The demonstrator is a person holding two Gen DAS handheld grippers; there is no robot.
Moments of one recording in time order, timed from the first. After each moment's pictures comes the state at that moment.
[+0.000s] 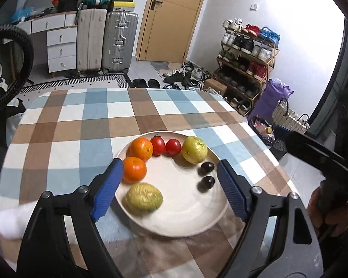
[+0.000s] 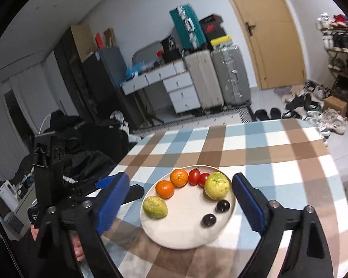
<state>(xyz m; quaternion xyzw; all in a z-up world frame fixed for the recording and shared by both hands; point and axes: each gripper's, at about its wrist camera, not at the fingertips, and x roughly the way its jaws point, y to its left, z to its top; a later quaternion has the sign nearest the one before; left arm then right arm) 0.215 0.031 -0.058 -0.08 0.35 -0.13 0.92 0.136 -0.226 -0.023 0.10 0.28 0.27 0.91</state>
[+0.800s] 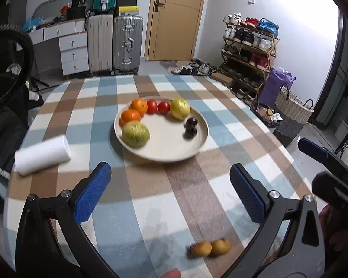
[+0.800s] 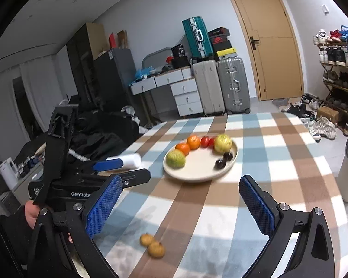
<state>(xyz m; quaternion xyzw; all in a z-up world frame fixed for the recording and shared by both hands) 0.068 -0.004 -0.059 -0.04 0.35 -0.10 0.93 -0.027 -0.239 -0.051 0.07 0.25 0.28 0.93</state>
